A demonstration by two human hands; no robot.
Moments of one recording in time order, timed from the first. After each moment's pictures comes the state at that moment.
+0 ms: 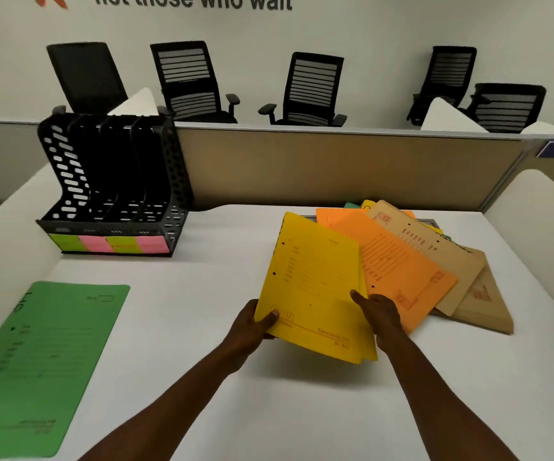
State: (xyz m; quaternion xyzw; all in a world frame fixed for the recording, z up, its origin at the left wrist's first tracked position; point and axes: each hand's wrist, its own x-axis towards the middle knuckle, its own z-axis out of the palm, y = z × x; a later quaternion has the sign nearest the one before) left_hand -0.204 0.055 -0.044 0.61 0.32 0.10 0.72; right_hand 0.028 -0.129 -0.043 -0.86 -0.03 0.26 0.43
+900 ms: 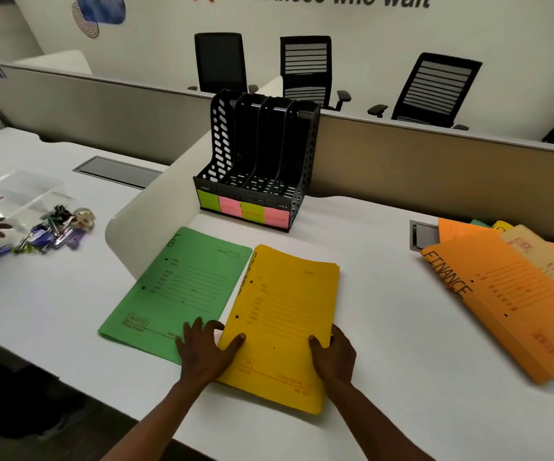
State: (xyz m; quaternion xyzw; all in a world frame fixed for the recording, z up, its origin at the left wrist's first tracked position) left_hand -0.498 0.143 -0.101 0.73 0.61 0.10 0.28; right_hand -0.275 0.015 -0.093 -0.84 -0.21 0.29 0.41
